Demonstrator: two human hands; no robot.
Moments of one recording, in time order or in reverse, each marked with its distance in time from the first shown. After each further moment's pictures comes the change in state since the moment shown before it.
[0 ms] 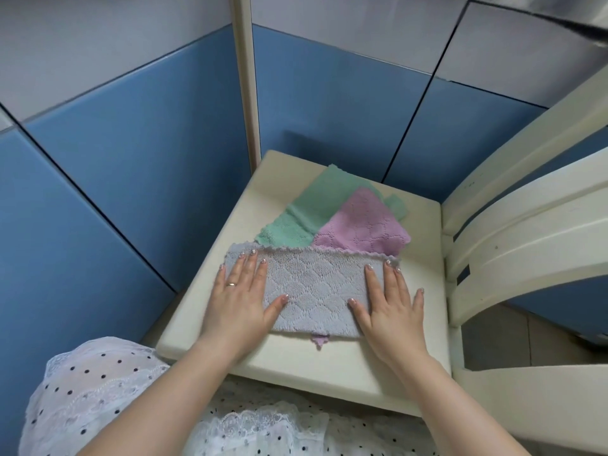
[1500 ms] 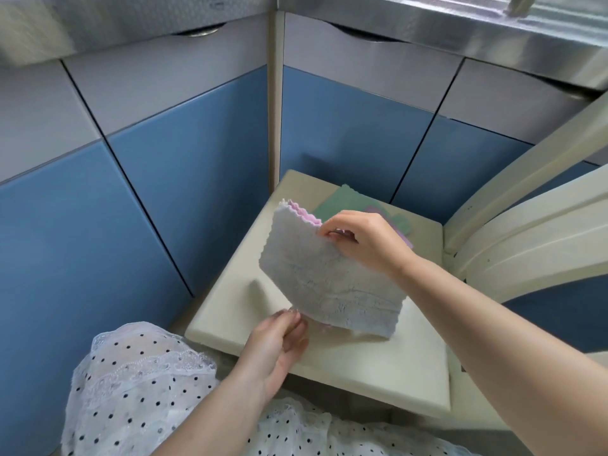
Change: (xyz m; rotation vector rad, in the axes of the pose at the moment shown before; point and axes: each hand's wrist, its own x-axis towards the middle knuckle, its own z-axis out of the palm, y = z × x) left_hand -0.068 0.047 -0.036 -2.168 -0.258 -0.715; right_hand 0.042 -0.072 -0.139 0.409 0.183 -0.749
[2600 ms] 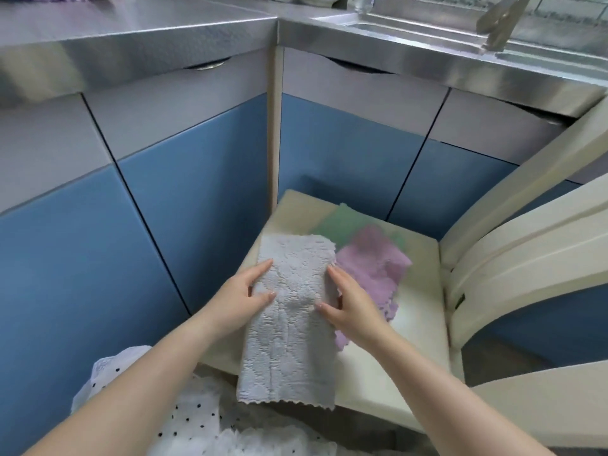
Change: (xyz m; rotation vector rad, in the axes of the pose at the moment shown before) left_hand 0.030 0.108 -0.029 1.178 -0.164 0.559; right_hand -0.045 -0.010 0.075 0.142 -0.054 0.462
